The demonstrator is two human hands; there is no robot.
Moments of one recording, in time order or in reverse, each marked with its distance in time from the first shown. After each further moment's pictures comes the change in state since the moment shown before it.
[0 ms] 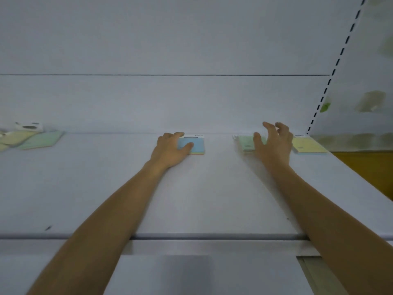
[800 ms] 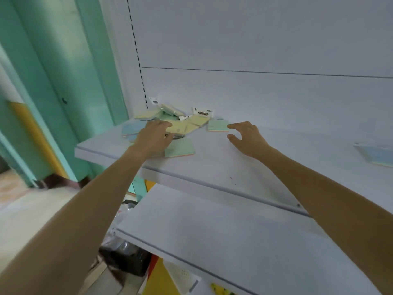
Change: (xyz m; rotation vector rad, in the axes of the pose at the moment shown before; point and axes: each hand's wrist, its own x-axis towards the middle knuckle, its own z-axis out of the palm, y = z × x) left_hand -0.144 -0.362 -0.312 0.407 0.193 -0.210; right_hand -0.172 -0.396 0.215 0.082 -0.663 -0.572
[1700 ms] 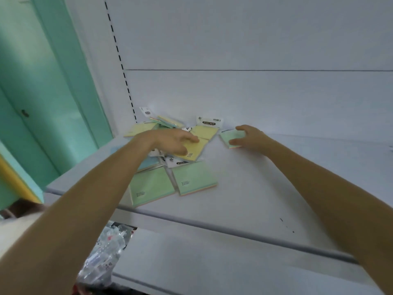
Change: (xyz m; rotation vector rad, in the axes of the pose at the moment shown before) left_hand 0.126 -0.032 0.010 -0.097 -0.630 0.285; right_hand 0.111 -0.001 0.037 0.189 -0.062 0.360
